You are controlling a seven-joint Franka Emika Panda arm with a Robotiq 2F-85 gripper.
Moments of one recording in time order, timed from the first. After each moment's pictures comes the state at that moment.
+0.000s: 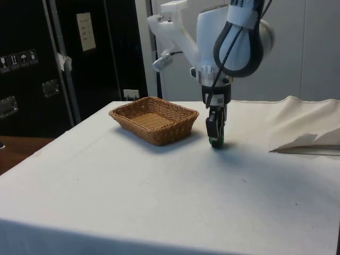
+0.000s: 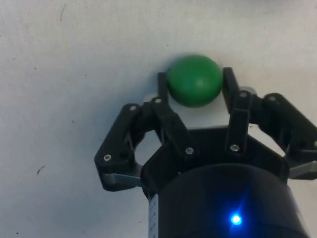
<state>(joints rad) 0.45 0.21 -0.51 -2.74 0.14 2.96 -0.15</state>
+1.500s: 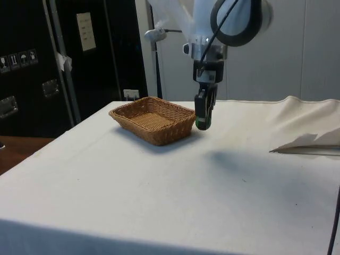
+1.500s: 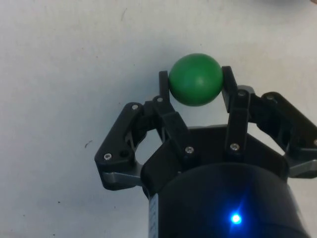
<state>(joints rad) 0.45 0.00 -0.52 -2.74 0.11 2.86 -0.15</state>
